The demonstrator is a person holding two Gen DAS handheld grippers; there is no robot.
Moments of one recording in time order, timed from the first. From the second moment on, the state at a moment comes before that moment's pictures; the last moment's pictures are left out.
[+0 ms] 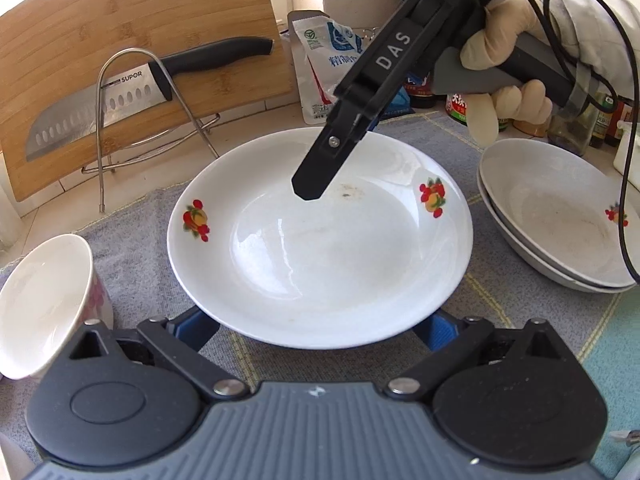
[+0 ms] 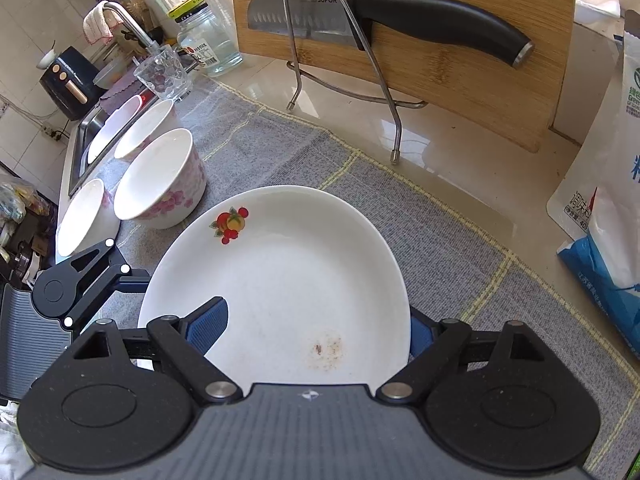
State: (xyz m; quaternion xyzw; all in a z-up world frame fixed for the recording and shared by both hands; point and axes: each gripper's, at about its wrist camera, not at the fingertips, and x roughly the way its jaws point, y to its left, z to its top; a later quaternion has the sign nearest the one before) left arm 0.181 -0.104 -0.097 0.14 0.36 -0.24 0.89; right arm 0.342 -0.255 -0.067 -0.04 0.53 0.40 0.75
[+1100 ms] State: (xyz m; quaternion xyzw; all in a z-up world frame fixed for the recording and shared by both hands) left arm 0.107 -0.131 -0.056 0.16 0.32 -0.31 0.88; right arm 0.234 -0.312 -0.030 -0.01 0.50 0.35 0.79
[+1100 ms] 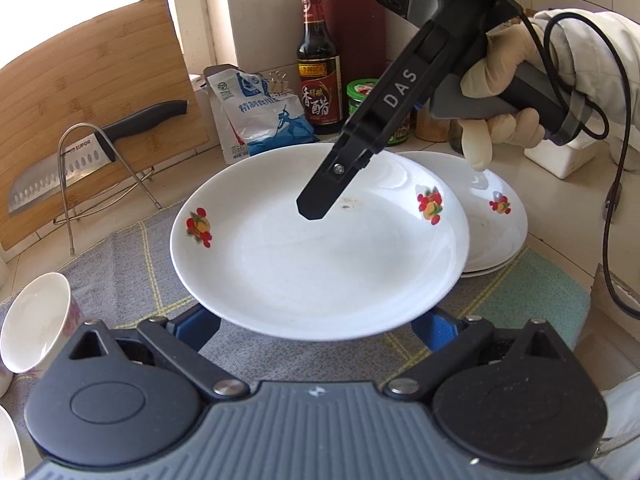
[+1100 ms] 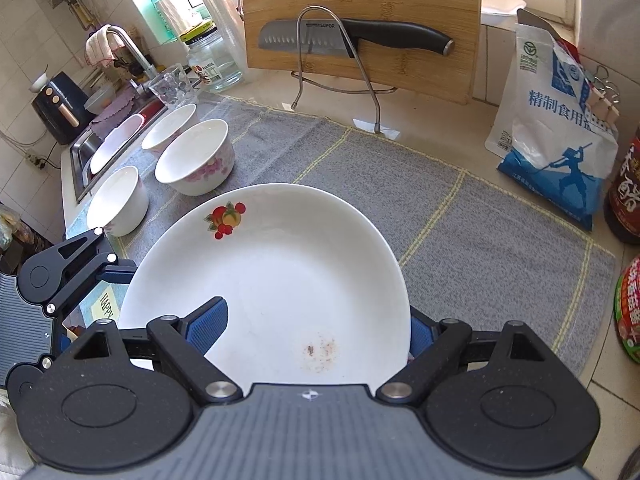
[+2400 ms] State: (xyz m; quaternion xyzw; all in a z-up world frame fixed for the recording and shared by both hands) left arm 0.107 -0.183 -0.061 0.21 0.32 -0.38 0.84; right arm 0.196 -0.397 -0.064 0.05 0.52 0.28 0.81
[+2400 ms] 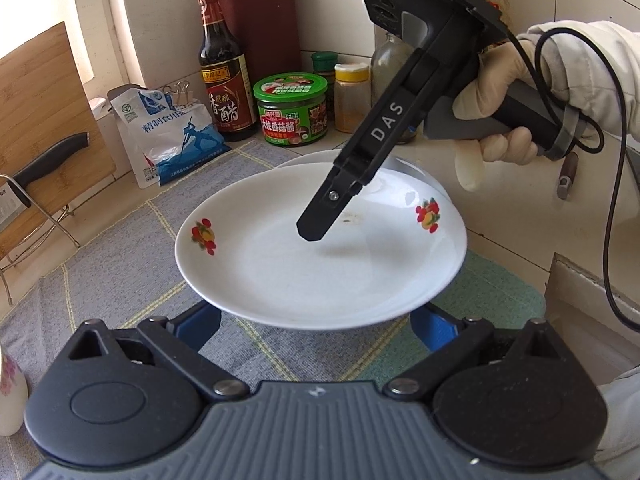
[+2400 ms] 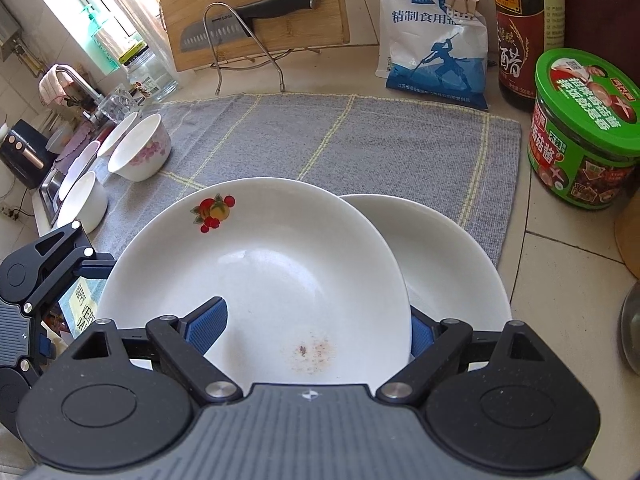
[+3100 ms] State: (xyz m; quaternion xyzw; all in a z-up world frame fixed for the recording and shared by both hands) left arm 0.116 -0.195 -0.067 0.22 0.32 -0.40 0.83; right arm 0.181 -0.419 -0.062 0.06 0.52 0.23 0.82
